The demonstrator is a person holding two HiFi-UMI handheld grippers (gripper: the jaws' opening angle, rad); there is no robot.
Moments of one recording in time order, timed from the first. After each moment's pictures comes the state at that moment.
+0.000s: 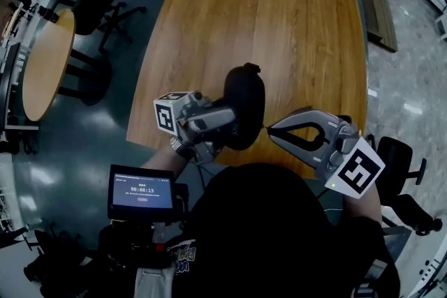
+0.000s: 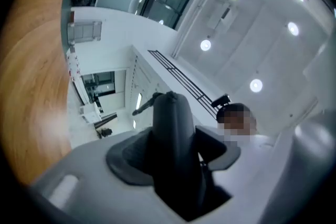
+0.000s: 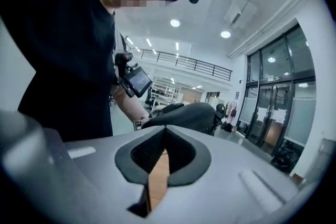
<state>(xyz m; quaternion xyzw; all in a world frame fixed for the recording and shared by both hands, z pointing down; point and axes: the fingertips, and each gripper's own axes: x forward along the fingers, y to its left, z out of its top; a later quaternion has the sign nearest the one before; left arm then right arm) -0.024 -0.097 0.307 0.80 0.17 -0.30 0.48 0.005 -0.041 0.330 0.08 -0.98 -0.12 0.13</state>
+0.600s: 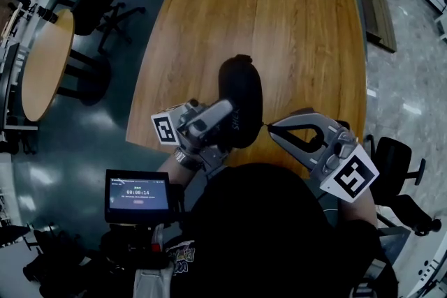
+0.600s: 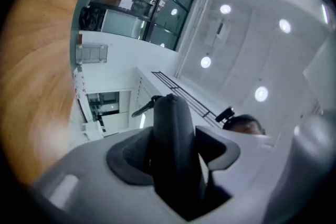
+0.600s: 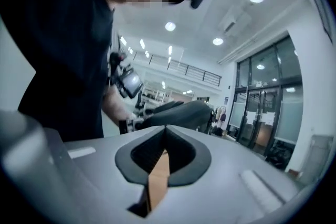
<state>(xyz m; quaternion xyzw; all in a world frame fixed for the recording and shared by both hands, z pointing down) -0.039 -0.116 0.304 0.78 0.07 -0.39 0.49 0.004 -0.048 0.326 0.14 -0.98 -0.14 0.10</state>
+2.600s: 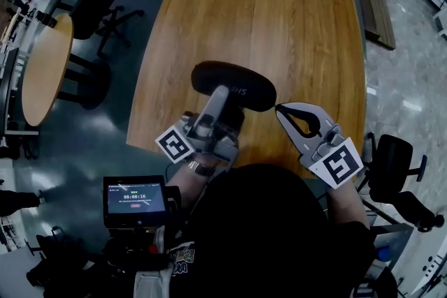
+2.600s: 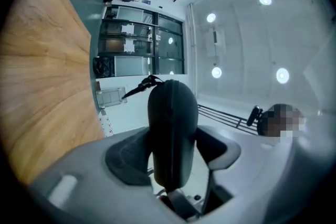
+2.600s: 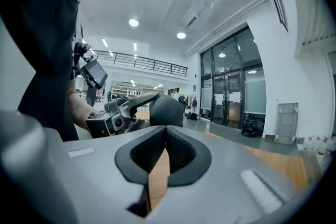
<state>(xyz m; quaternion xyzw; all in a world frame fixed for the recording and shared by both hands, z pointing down) -0.060 -0.153 0.350 0.76 -0.17 -0.44 0.45 0.032 -0.092 0.373 0.31 -0.95 0.01 0.06</state>
